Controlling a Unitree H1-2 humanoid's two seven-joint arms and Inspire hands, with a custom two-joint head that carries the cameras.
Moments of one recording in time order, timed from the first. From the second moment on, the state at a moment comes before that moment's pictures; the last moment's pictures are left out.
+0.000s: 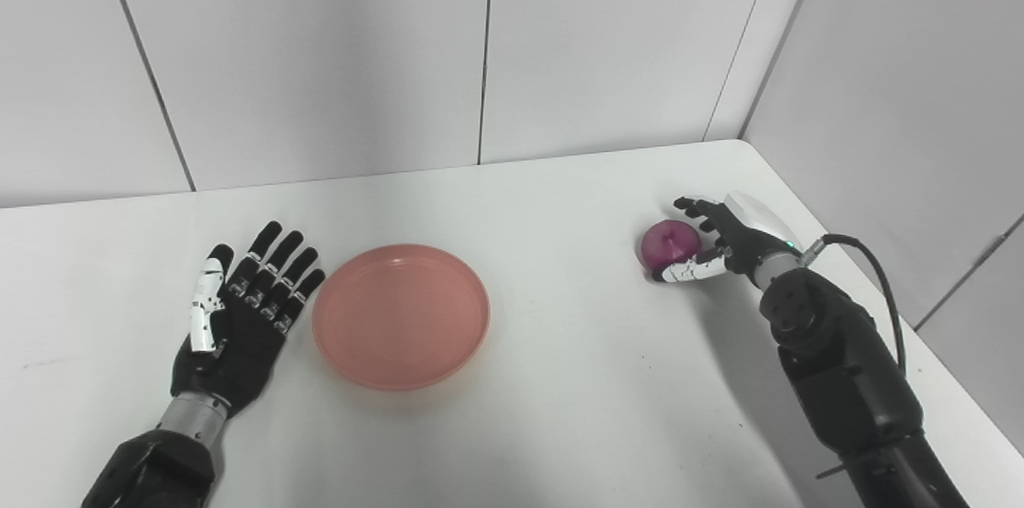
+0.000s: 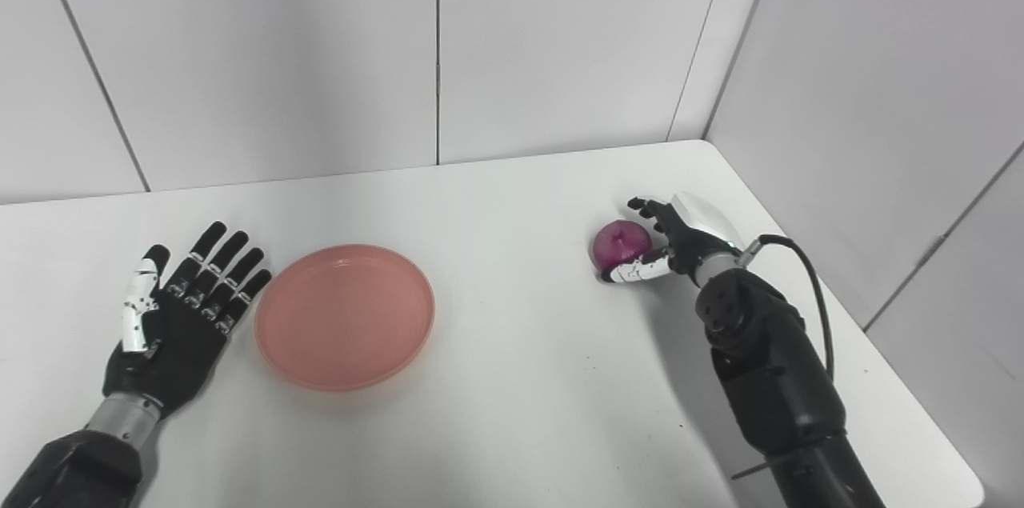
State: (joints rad) left arm -0.35 0.02 0.13 0.25 -0.59 0.30 -0.34; right arm -0.36 -0.56 -0.04 0.03 -0.72 0.47 0.40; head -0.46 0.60
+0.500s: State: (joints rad) left arm -0.35 0.02 0.13 0.25 -0.59 0.30 -0.34; right arm -0.36 -0.59 0.01 0.01 -0.70 0.47 0.38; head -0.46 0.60
